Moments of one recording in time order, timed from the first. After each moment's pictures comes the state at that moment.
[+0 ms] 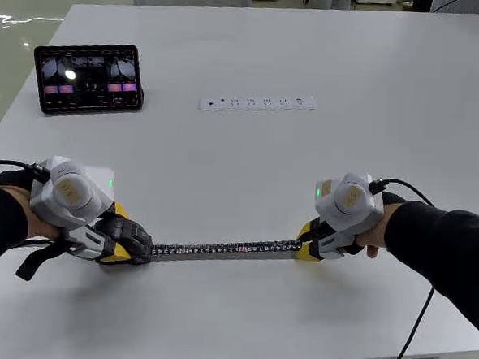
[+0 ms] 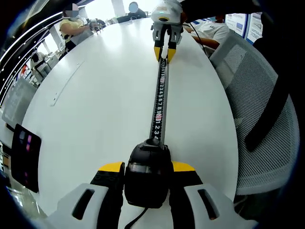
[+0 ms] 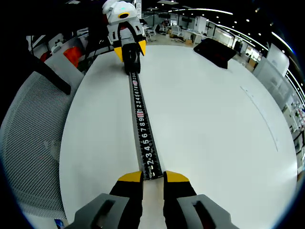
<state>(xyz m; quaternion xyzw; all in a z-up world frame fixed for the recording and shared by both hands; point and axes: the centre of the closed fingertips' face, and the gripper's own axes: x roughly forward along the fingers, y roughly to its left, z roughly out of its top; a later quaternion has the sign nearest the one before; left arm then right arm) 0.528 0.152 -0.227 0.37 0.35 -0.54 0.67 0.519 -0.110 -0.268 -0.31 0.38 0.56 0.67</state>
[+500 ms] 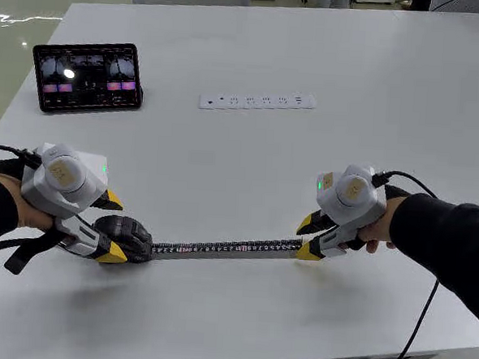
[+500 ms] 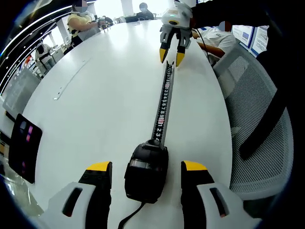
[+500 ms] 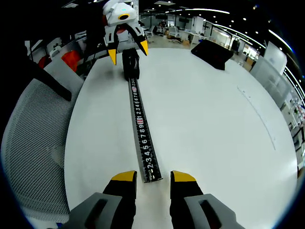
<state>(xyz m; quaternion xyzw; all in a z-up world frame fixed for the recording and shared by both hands) 0.529 0.155 -0.215 0.33 0.37 -0.52 0.70 0.519 -0.108 -0.253 -0.30 0.38 0.55 0.69</state>
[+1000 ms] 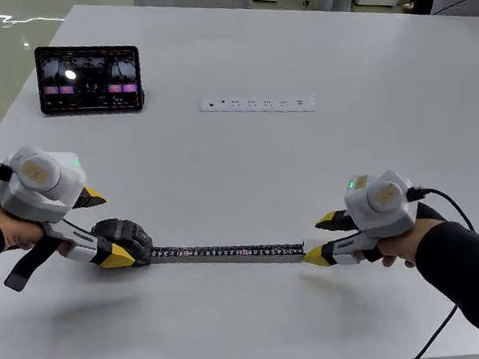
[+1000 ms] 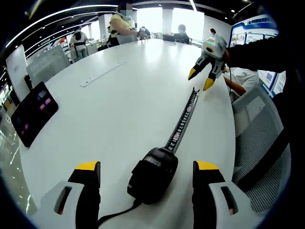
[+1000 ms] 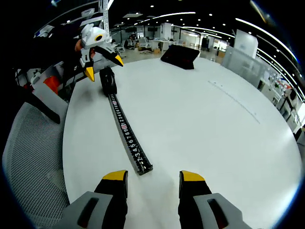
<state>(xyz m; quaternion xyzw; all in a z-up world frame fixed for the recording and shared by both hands) 0.546 0.166 -0.200 0.18 0.35 -0.43 0.81 0.523 -0.135 -0.238 -0.20 0.37 0.46 0.78</state>
